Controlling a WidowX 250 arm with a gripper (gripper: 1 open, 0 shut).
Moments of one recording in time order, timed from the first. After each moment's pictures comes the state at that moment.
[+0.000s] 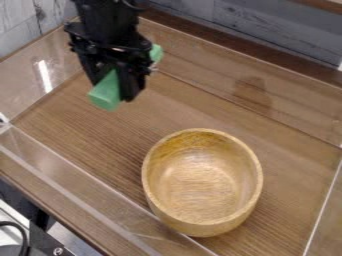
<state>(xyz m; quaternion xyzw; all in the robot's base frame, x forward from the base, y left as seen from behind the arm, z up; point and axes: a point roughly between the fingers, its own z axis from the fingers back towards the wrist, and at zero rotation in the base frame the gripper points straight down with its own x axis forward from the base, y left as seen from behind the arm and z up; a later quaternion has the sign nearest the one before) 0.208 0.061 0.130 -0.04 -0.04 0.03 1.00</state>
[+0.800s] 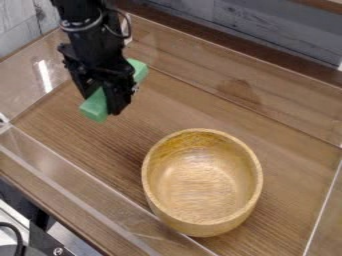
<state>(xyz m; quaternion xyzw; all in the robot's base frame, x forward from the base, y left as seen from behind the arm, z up) 0.216 0.085 0.092 -0.02 -0.05 0.01 1.00</state>
